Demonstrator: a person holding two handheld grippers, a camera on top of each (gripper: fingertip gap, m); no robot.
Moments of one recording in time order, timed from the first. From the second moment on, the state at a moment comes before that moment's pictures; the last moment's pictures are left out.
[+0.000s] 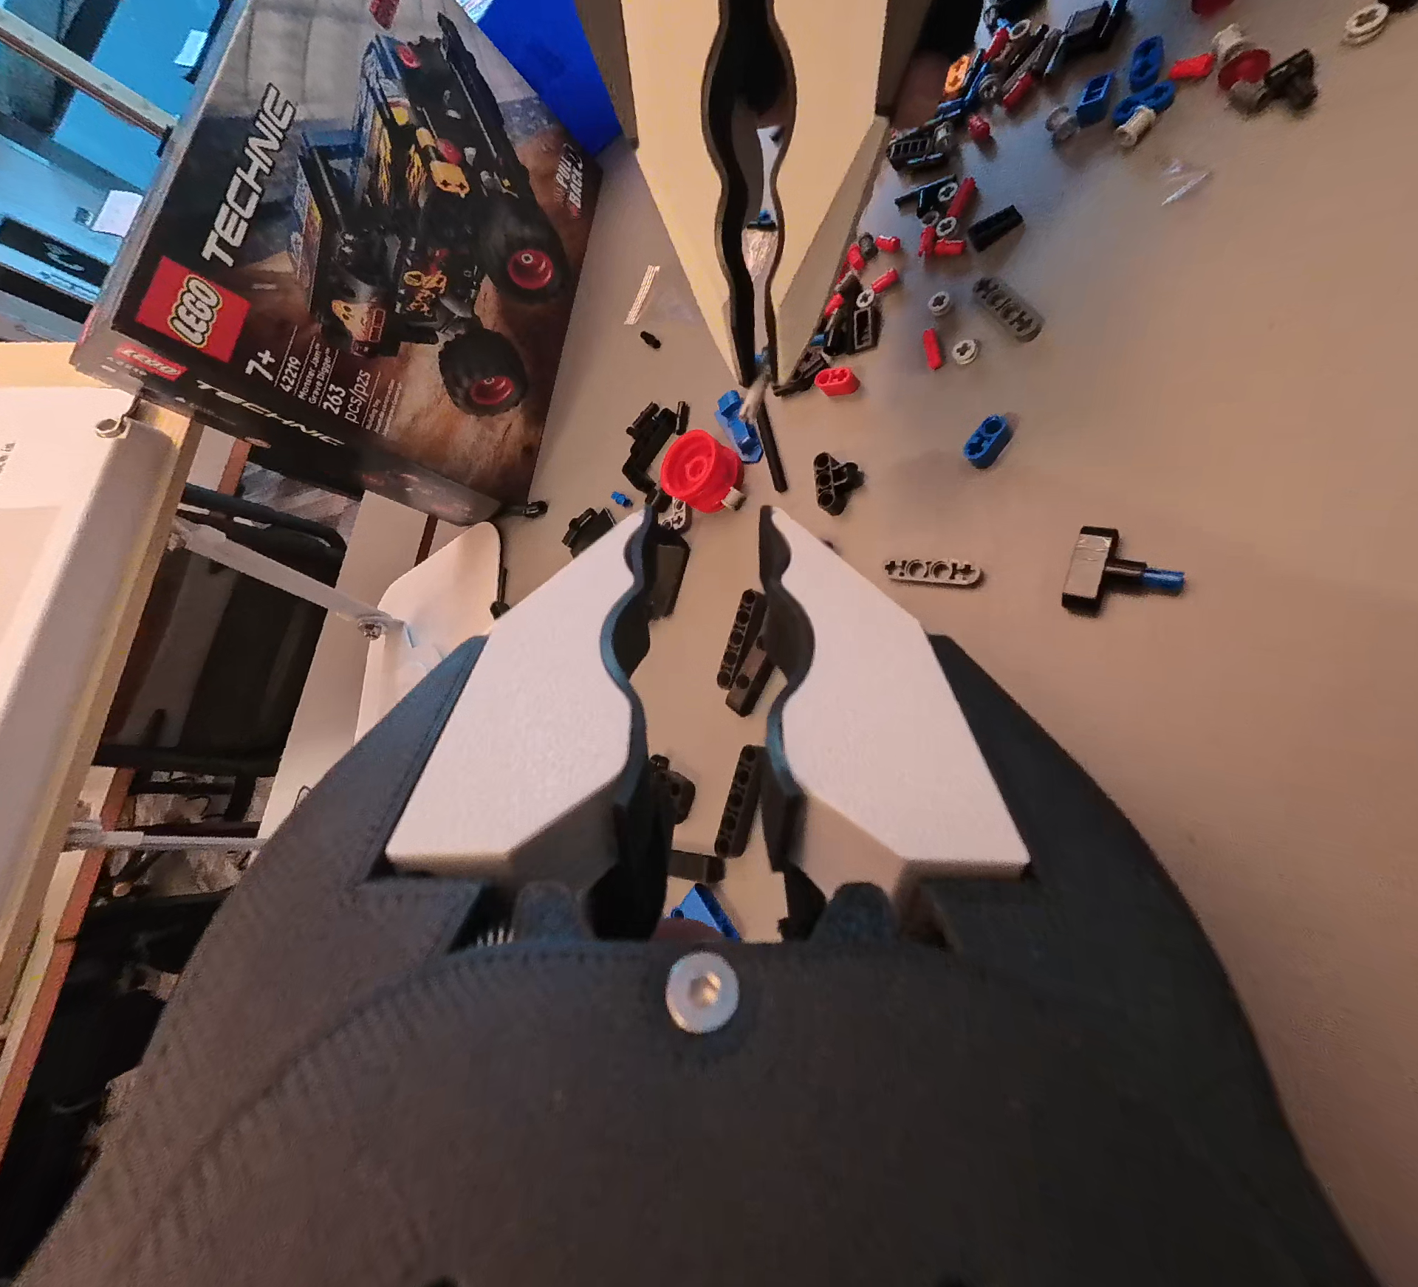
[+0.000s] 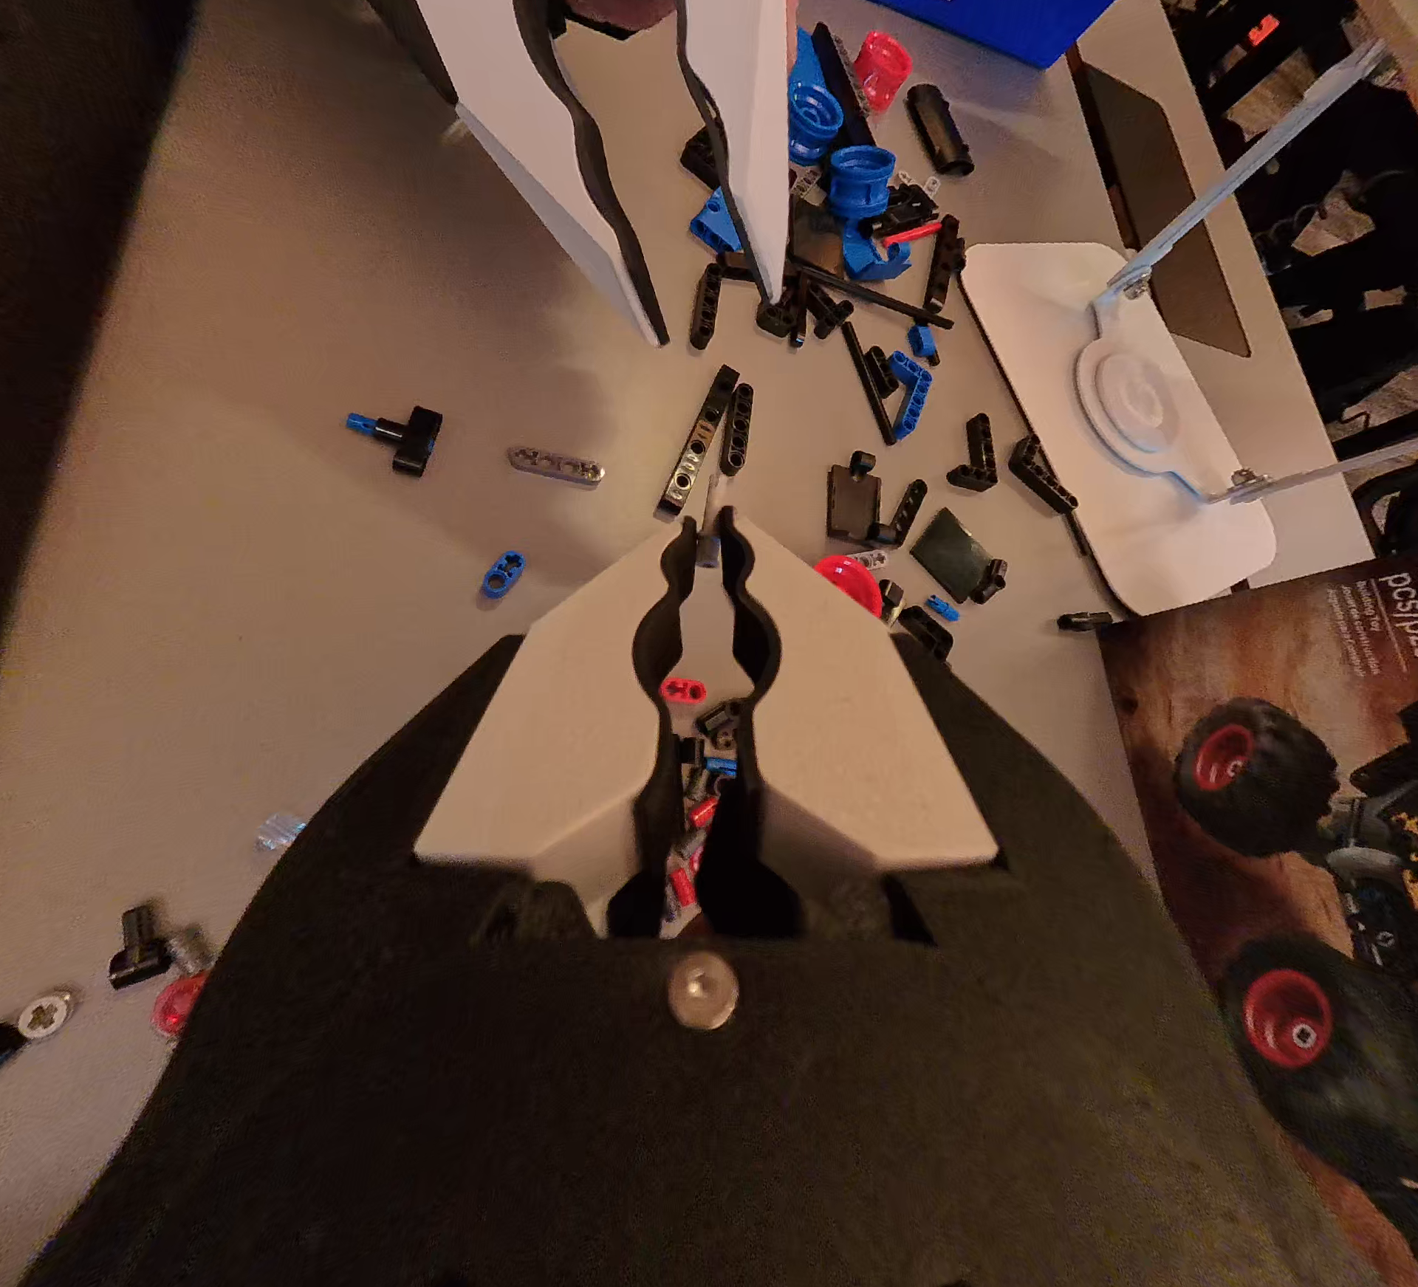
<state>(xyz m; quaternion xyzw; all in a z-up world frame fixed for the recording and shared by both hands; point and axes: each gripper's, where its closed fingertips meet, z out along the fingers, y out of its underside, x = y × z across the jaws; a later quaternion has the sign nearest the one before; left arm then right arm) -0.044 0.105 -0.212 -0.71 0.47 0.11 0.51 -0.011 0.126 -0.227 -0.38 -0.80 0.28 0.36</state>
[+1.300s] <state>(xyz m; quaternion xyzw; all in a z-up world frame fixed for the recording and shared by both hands) -0.005 0.100 -0.197 -0.64 0.52 0.13 0.56 -0.008 0.096 -0.199 -0.33 -0.81 0.30 0.39</state>
